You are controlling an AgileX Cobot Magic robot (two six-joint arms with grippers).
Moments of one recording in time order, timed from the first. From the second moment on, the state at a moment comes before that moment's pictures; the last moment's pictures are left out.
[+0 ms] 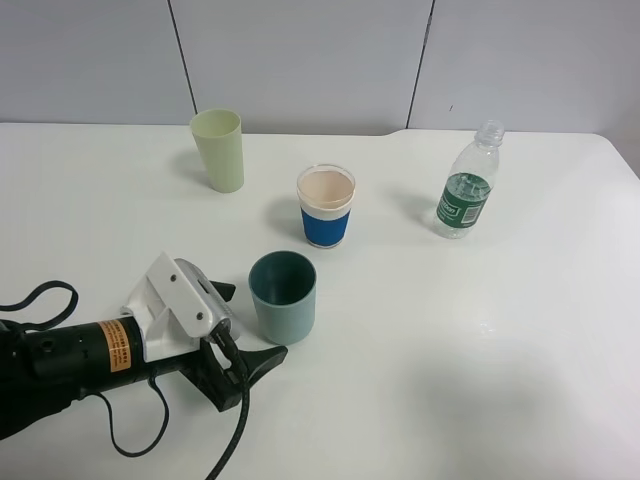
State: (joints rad) left arm -0.73 1.93 -0.17 0.16 -1.19 -0.05; right arm -0.07 0.00 -0.50 0.00 1.06 -0.01
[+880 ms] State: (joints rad) left arm -0.73 1.99 -0.32 0.26 -1.21 -0.03; right arm -0.07 0.00 -0.50 0.00 1.06 -0.01
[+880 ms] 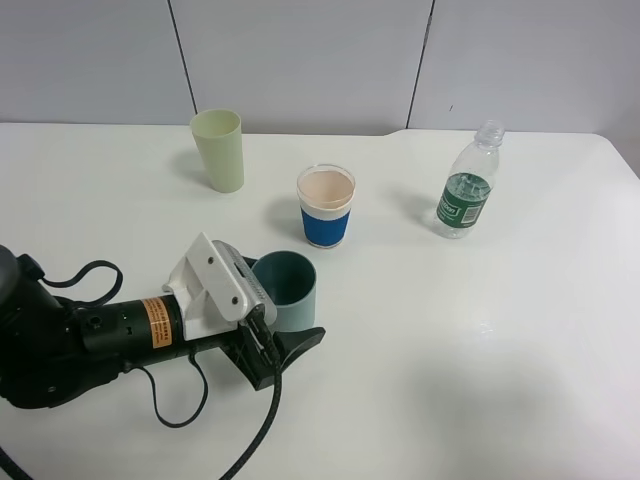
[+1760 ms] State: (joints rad) left arm -0.73 2.07 -0.38 0.26 -1.21 -0.03; right arm -0.07 0.00 -0.50 0.00 1.06 -0.01
